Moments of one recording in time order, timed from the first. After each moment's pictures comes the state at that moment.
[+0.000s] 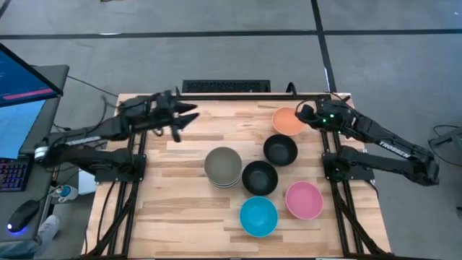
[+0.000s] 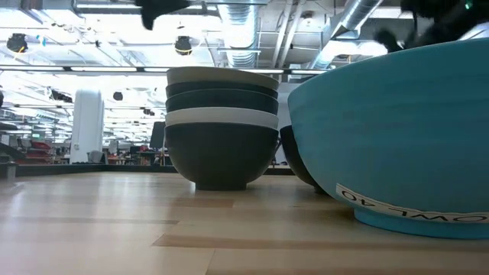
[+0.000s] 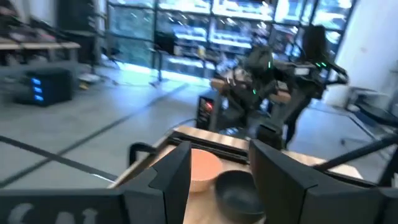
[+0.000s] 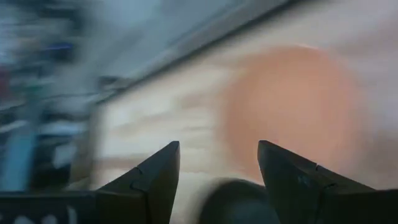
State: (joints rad) left arm 0.30 0.83 0.76 0.10 0.00 -0.13; right arm -0.56 0.63 0.64 -0.67 0.12 1.13
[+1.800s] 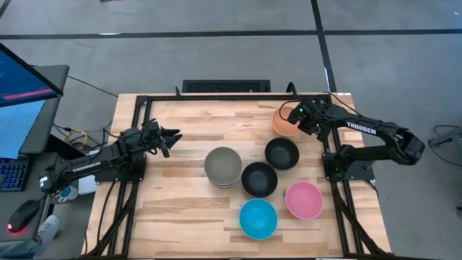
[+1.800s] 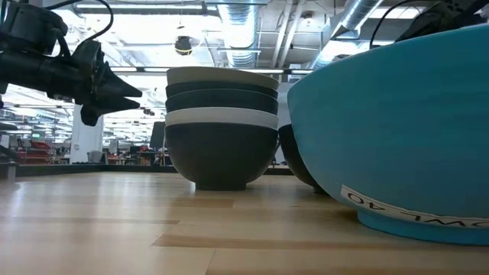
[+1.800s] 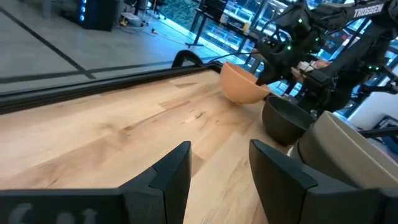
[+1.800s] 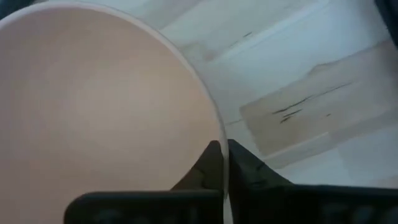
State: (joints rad) left arm 0.43 0.21 0.01 0.09 0.00 -0.41; right arm -0.72 1.13 0.63 -0.74 0.07 1.29
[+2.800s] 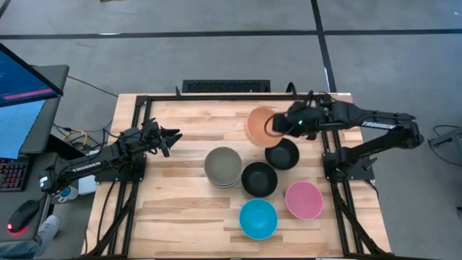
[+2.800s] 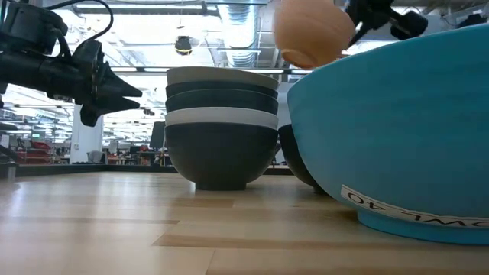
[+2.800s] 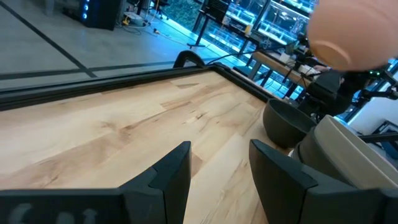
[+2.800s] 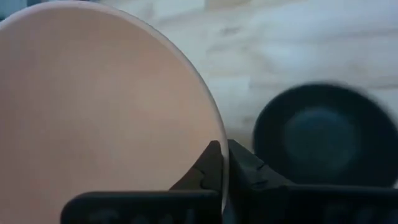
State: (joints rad) left arm 0.43 0.22 0.01 0.09 -0.01 -0.44; right arm -0.07 1.20 1.28 -1.06 0.18 1.41
